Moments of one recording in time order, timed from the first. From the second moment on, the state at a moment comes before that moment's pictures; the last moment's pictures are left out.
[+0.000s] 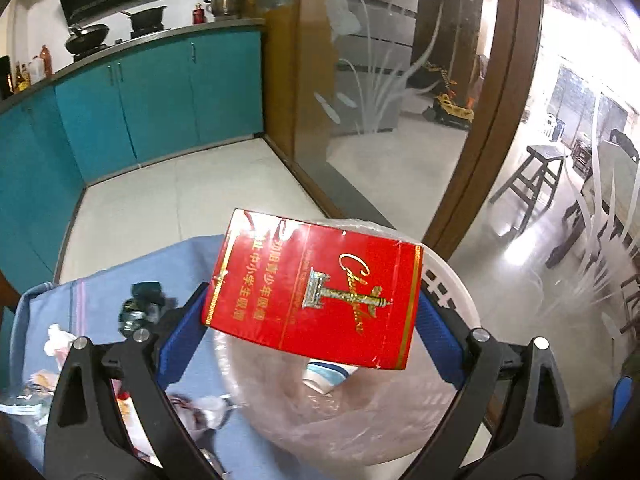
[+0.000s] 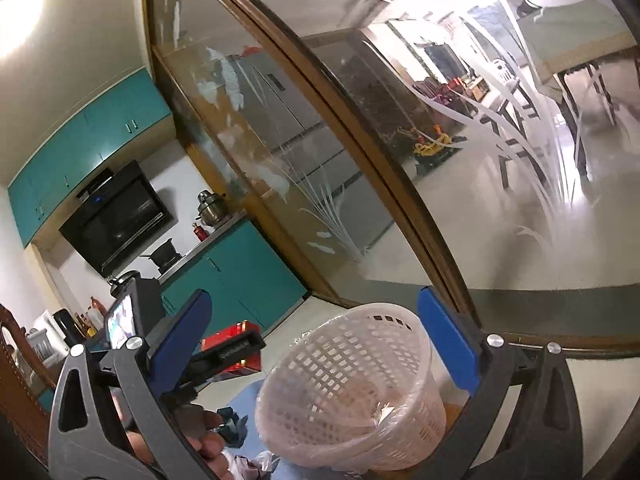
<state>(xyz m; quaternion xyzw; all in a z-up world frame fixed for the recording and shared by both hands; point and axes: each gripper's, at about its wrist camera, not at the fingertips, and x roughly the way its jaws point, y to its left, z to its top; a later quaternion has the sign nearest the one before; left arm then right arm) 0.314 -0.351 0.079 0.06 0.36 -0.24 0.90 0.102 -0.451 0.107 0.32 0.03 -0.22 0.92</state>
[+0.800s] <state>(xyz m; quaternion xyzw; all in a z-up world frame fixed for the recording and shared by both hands) 0.160 -0.063 0.075 0.01 0.31 -0.04 0.95 0.129 -0.360 0.120 0.19 0.11 -0.09 0.97</state>
